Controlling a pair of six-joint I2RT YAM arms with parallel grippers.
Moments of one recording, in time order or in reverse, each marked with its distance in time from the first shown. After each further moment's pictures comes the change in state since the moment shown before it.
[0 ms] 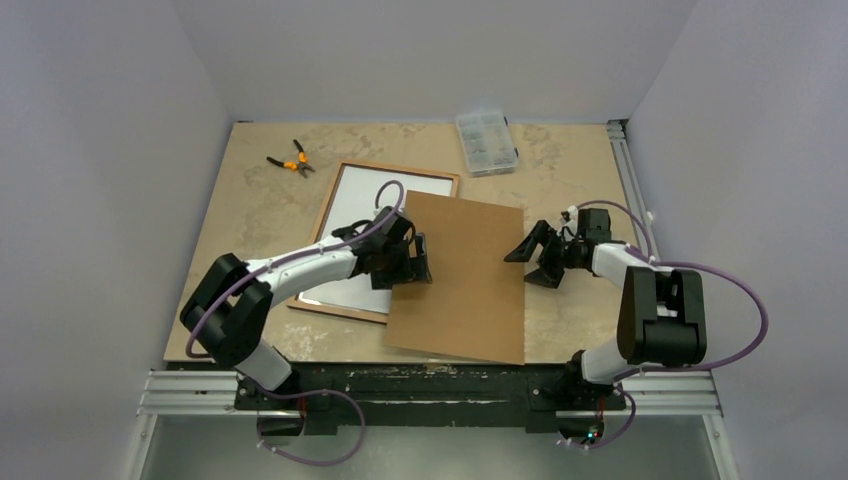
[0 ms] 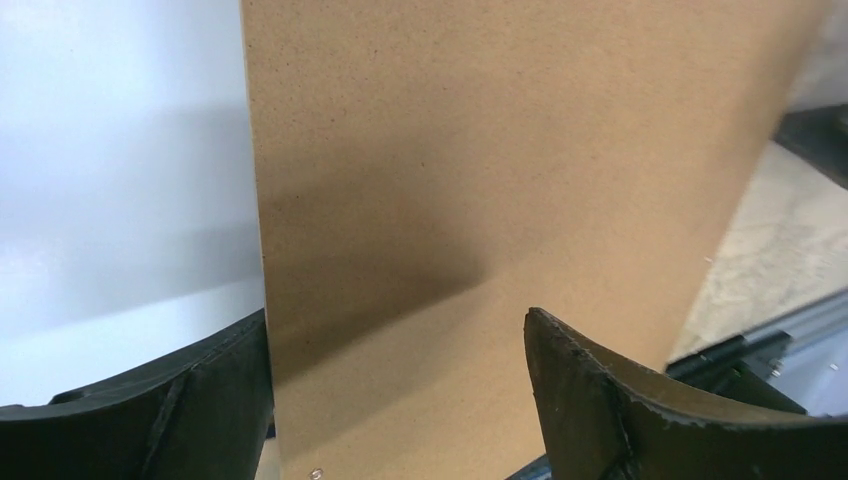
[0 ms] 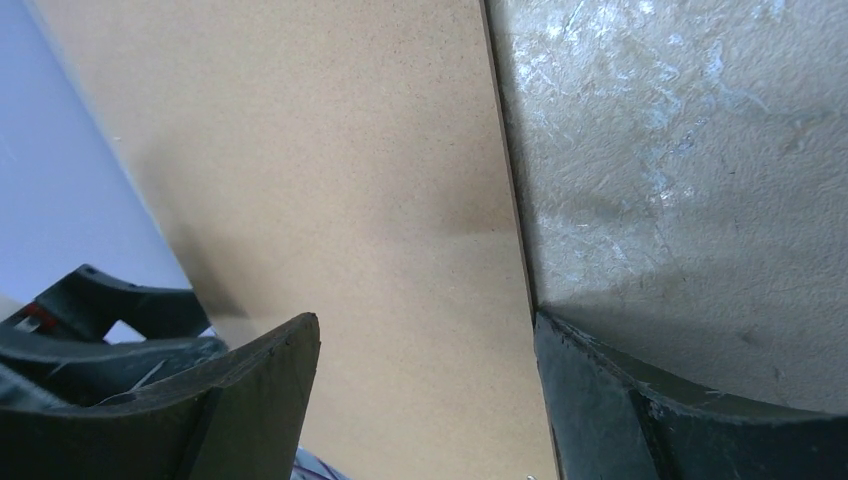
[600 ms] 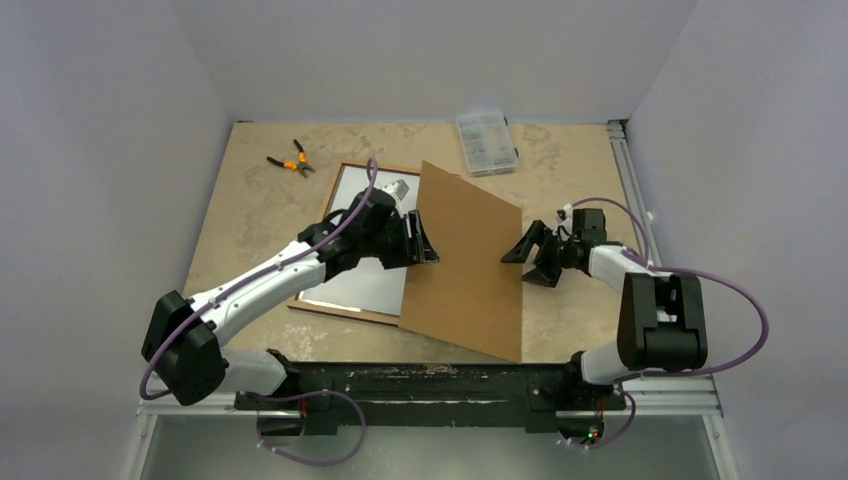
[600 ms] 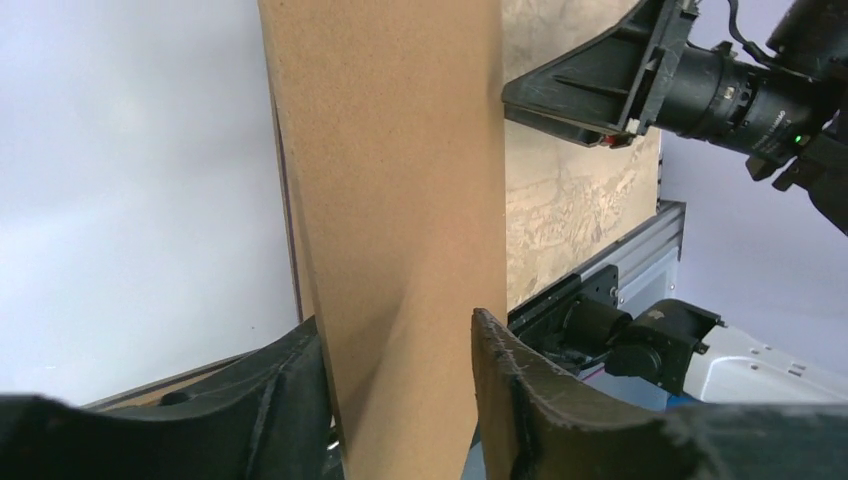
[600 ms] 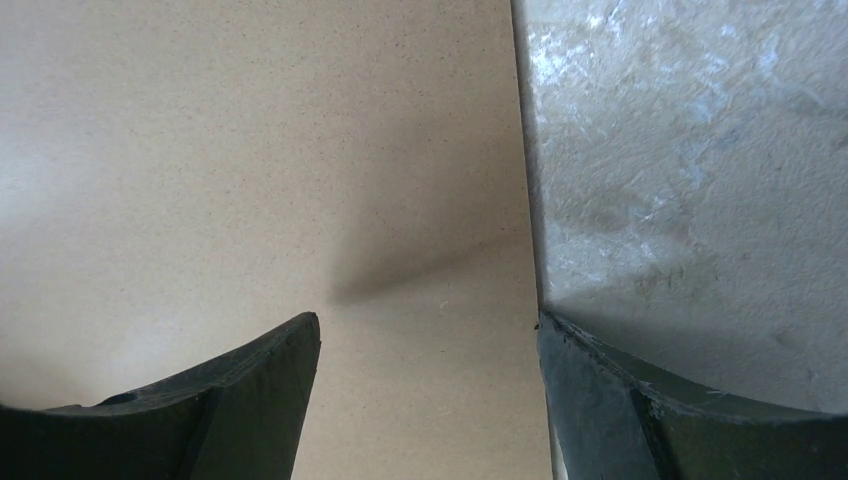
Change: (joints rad) left arm -0.005 -0.245 0.066 0.018 0.110 0.014; right arm 0.043 -0.036 -0.009 0.022 0.021 0.010
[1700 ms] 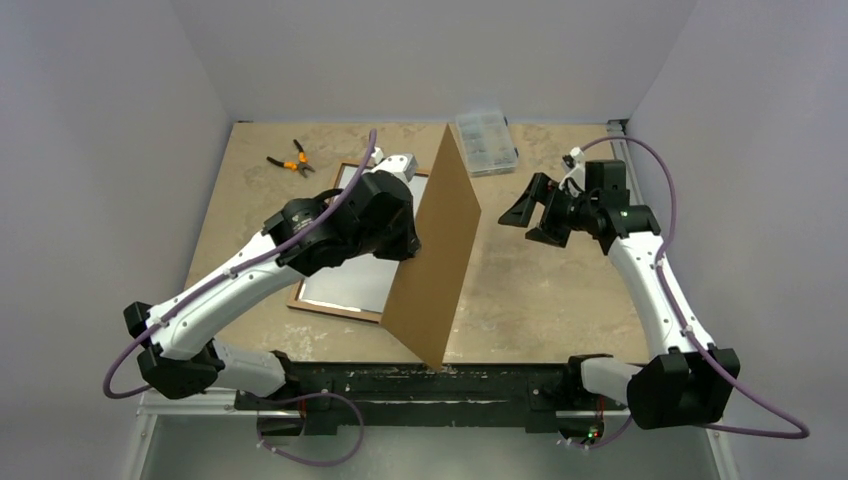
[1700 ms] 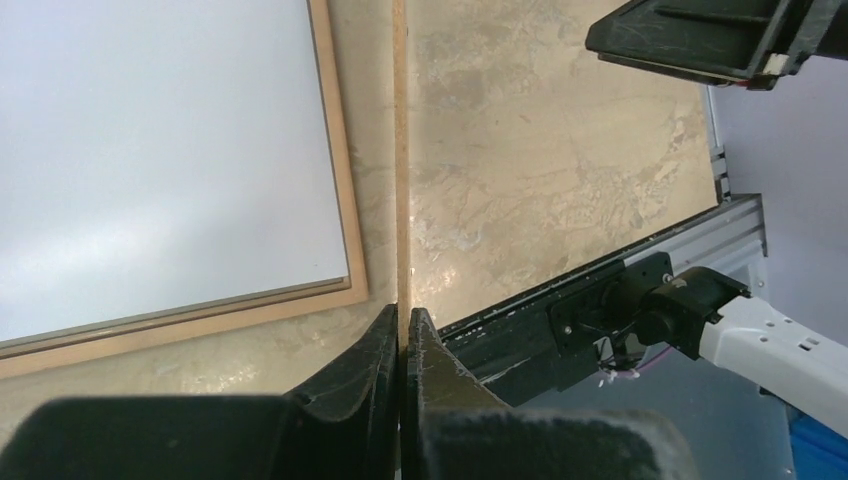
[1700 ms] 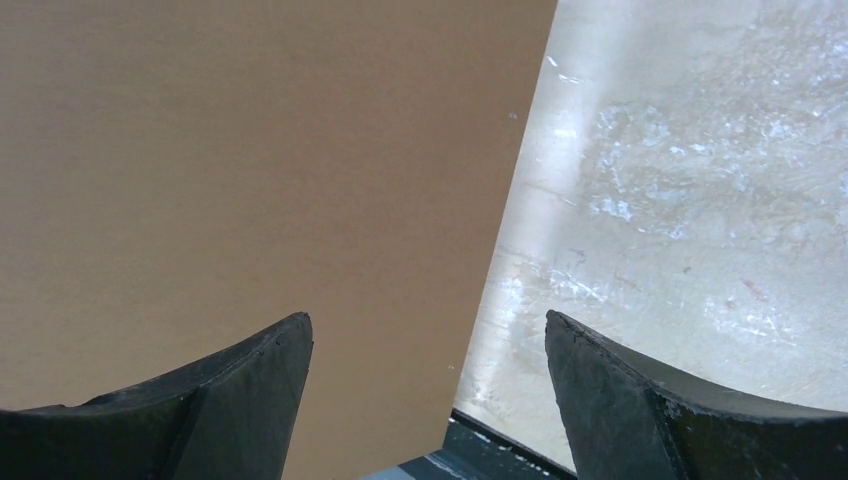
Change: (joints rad) left arm -0.251 -0.008 0.575 -0.610 -0.394 0.089; right arm 0.115 -0.270 0.428 -0.463 0.063 -0.040
